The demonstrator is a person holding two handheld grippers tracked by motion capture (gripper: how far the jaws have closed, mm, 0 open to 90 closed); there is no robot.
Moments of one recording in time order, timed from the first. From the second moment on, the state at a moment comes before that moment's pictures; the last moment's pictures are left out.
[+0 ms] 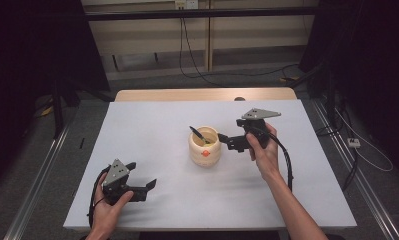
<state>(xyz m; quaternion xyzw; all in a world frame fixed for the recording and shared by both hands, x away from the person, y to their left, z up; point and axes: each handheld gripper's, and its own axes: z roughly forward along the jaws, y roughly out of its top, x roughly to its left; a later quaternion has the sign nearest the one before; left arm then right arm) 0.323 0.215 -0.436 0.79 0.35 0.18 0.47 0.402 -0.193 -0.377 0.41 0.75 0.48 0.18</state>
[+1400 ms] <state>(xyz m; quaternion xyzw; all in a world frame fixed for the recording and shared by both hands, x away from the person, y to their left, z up) 0.320 0.217 -0.433 0.78 0.37 0.19 0.47 0.311 -0.273 -0.427 0.48 0.72 0.43 0.25</state>
